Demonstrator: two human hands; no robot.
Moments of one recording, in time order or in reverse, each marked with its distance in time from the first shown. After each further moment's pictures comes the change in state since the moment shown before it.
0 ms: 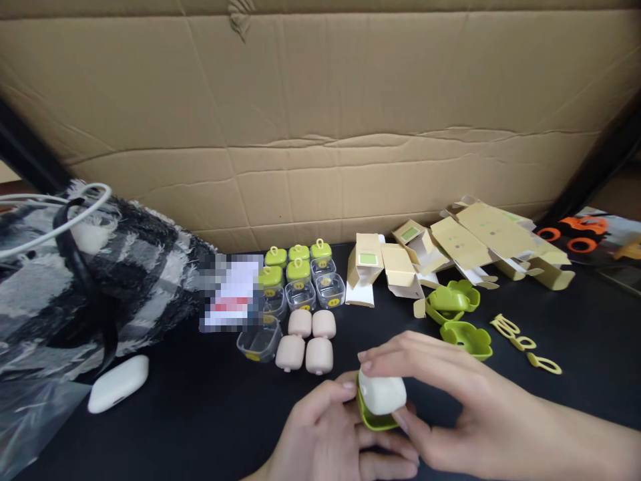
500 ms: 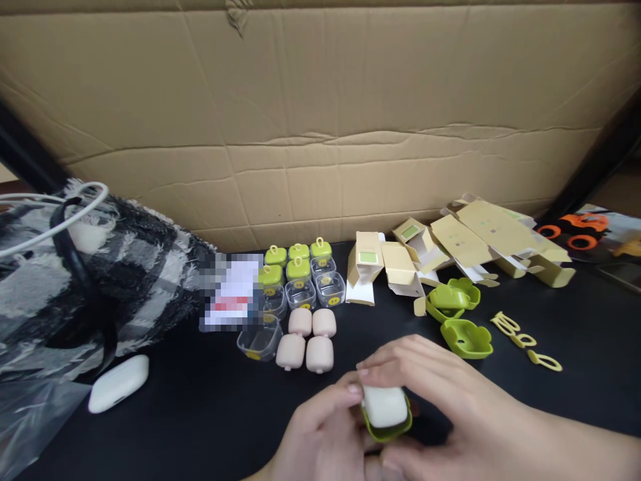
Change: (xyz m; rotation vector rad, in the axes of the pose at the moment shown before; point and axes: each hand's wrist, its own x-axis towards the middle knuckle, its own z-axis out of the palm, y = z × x) left_hand 0.000 -0.002 -0.003 -0.086 -0.008 0.011; right_hand -0.004 0.001 0.010 -0.047 -0.023 0.005
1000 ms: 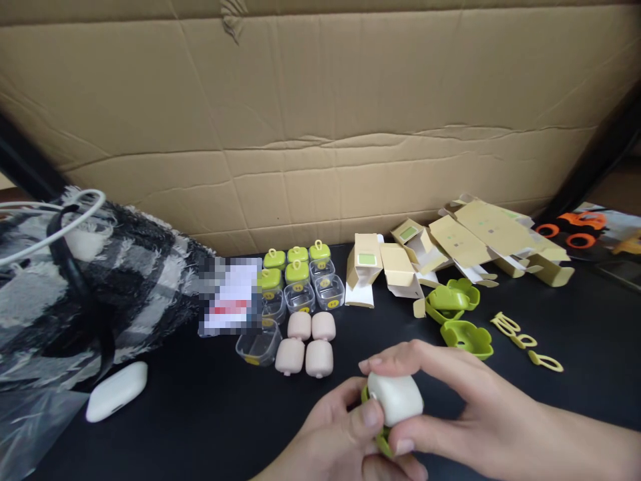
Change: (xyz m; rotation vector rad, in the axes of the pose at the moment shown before) left_hand 0.010 -0.008 -0.008 0.132 -0.150 0.096; right_hand -0.003 -0.002 -0.008 0.144 0.151 0.110
